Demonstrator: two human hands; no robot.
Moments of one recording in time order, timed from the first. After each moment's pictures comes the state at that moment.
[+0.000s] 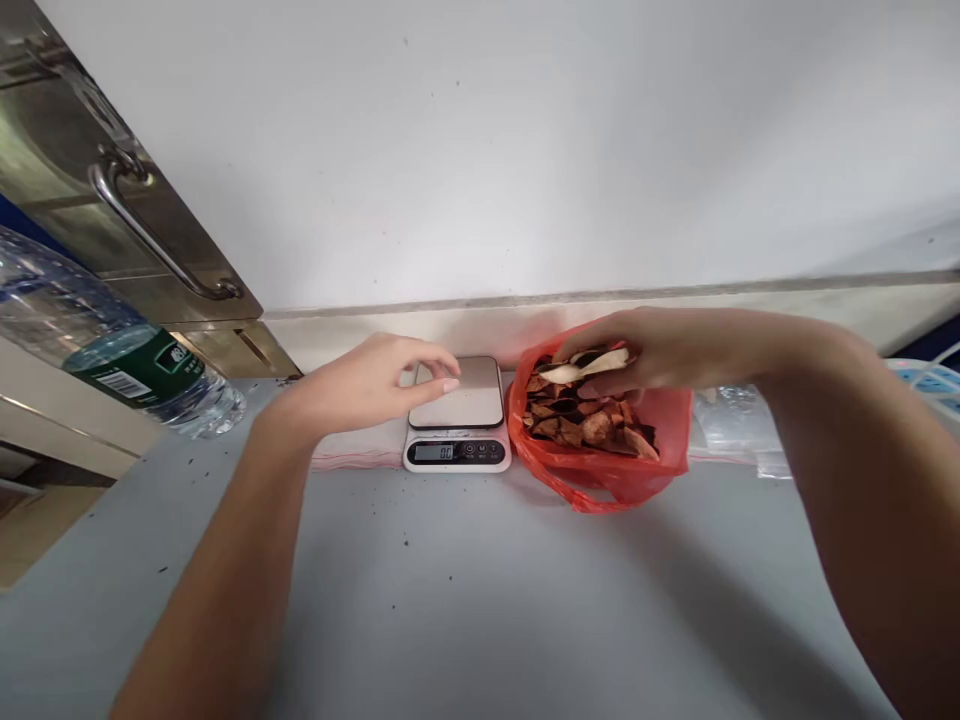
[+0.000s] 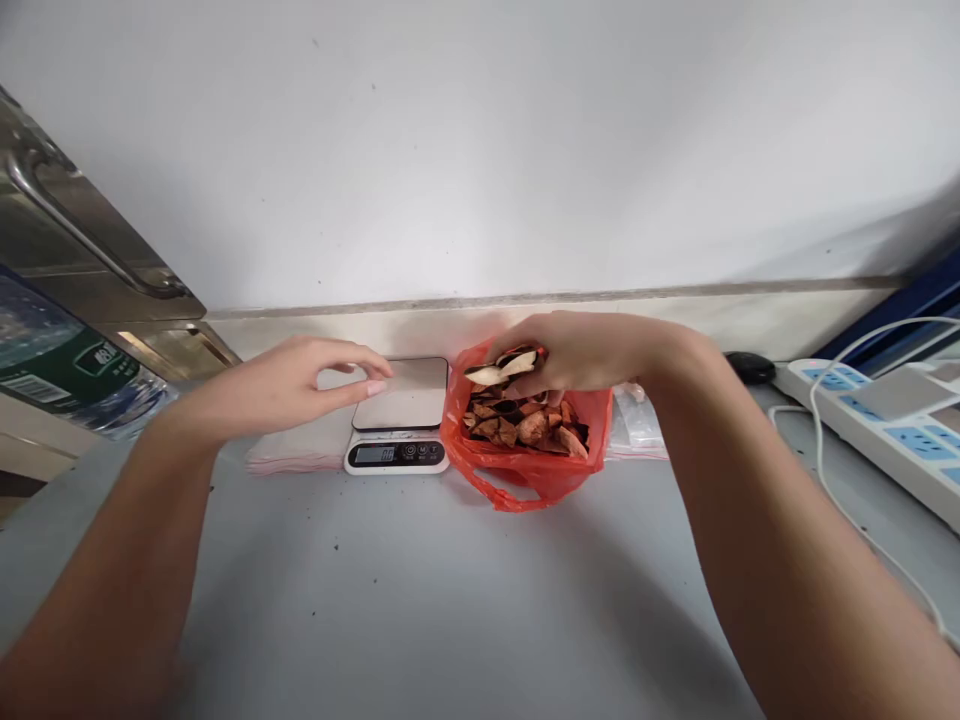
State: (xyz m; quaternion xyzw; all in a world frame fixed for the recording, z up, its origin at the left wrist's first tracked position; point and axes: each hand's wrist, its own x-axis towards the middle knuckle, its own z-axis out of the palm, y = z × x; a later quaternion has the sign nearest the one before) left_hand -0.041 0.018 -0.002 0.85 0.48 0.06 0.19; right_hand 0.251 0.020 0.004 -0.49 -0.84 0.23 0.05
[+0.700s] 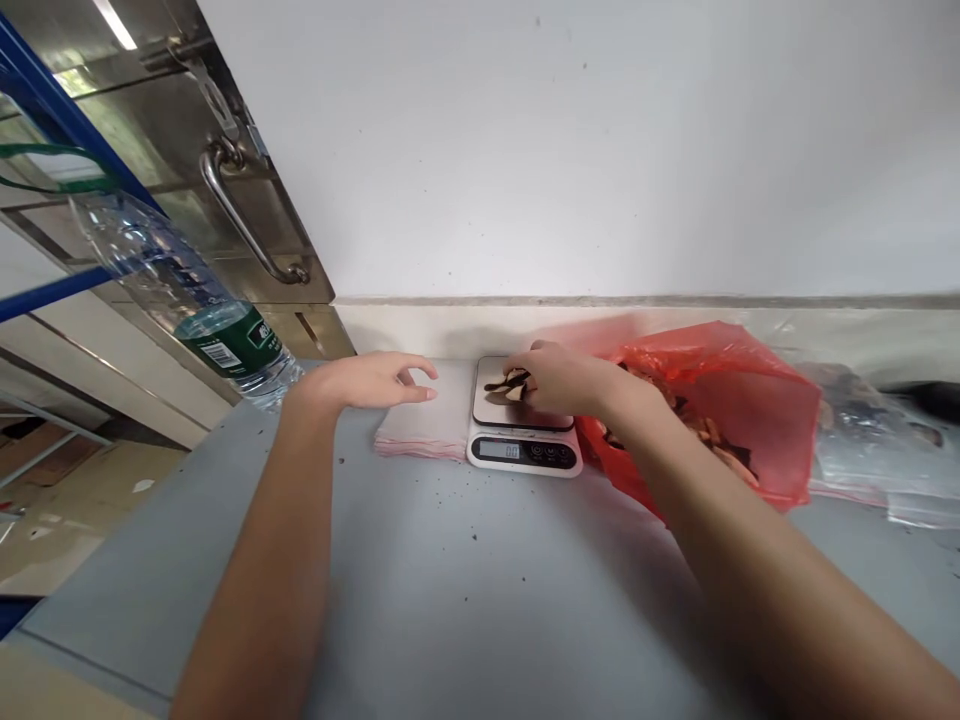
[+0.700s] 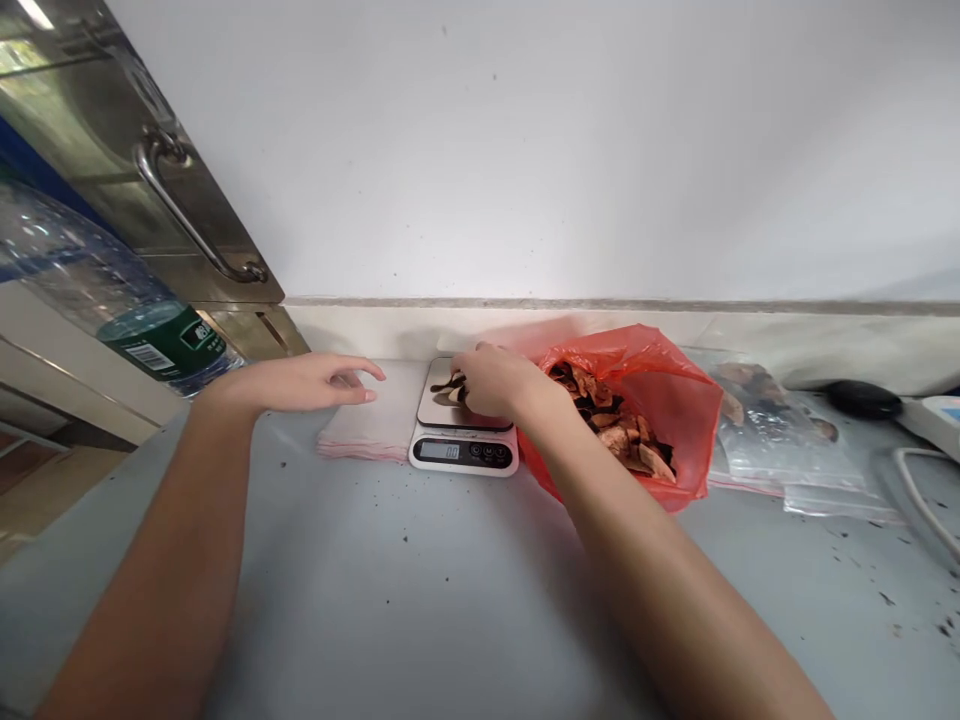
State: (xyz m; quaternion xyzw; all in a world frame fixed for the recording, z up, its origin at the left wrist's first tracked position) left_hand -0.118 0.027 -0.006 0.72 0.64 -0.11 0.23; right_hand 0.117 0.038 -0.036 -0.54 -0.83 0.14 -0.05
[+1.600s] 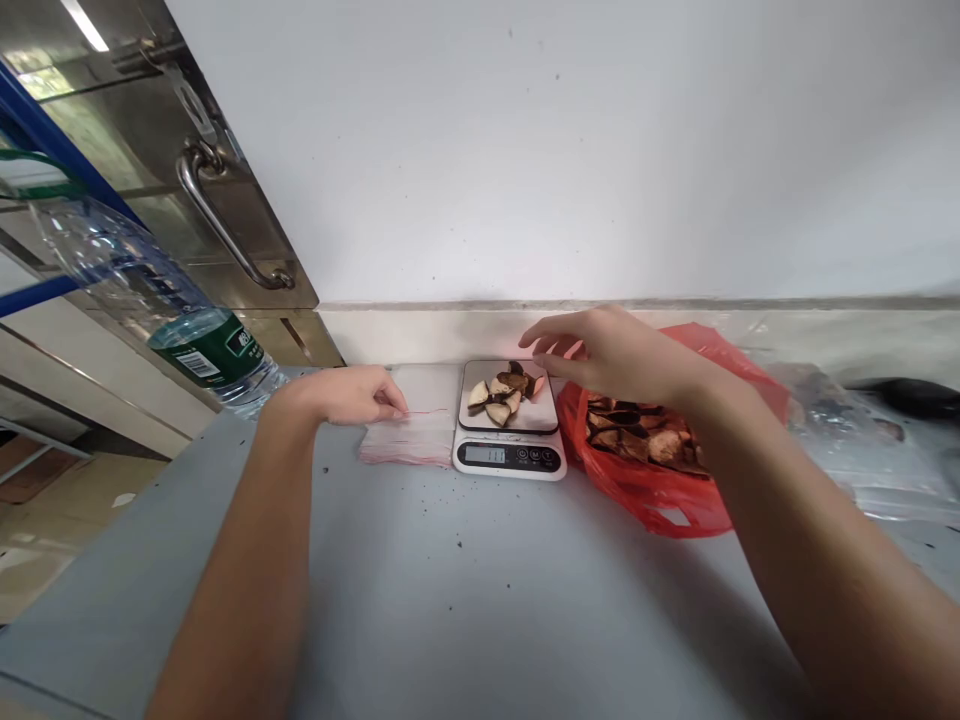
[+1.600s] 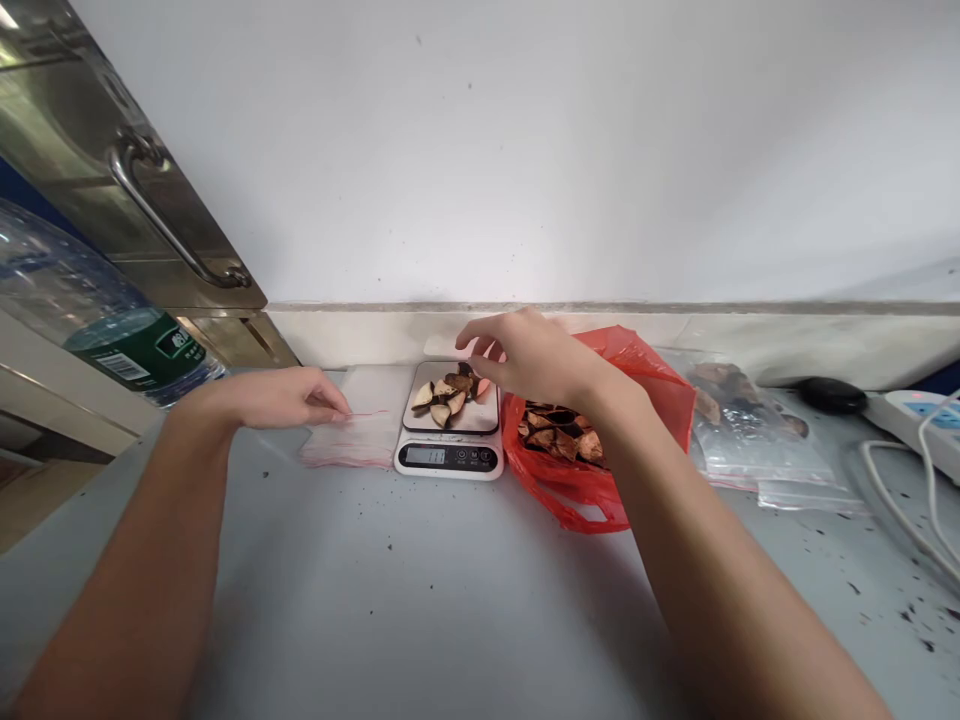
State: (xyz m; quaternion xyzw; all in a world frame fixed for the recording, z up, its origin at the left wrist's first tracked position) left_hand -0.125 0.035 -0.014 0.74 0.60 -0.12 0.28; right_hand 0.166 0.033 -0.017 -0.52 -0.82 0.19 0.14
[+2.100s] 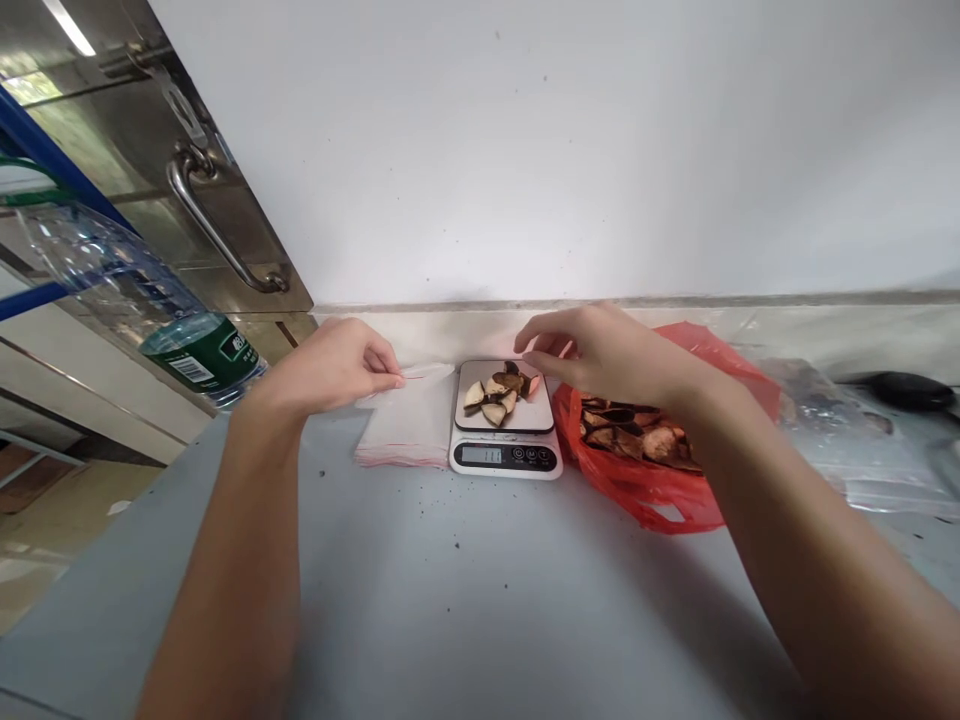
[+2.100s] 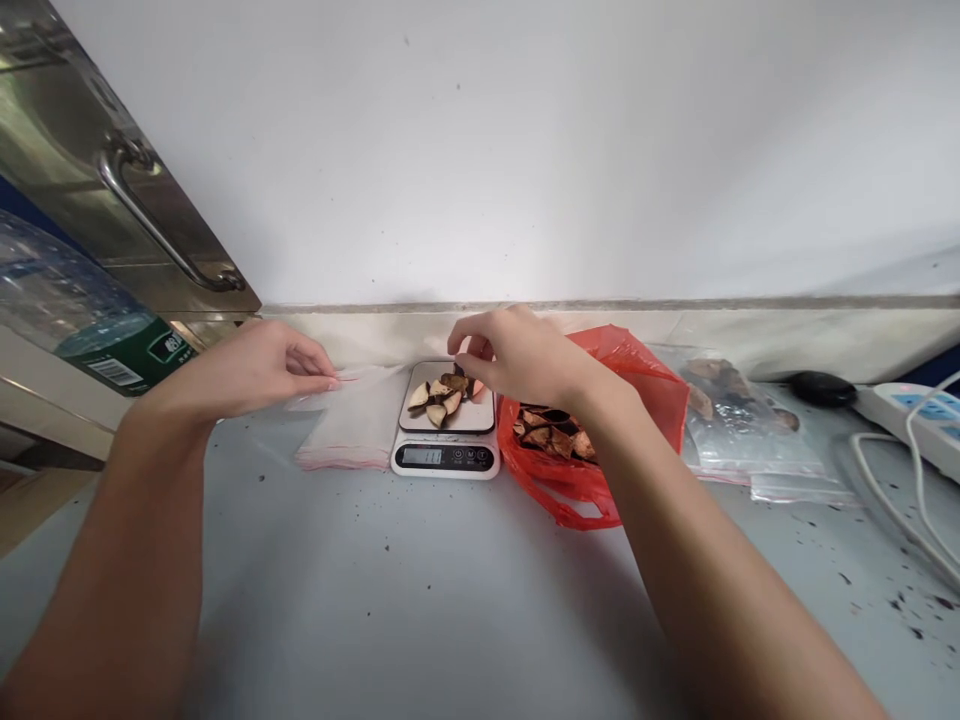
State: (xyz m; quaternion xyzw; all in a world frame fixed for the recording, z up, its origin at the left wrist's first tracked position) left_hand -0.109 0.017 0.014 0.75 0.63 0.07 0.18; right_hand 0.164 0.026 -0.012 -0.53 -0.82 0.18 0.14
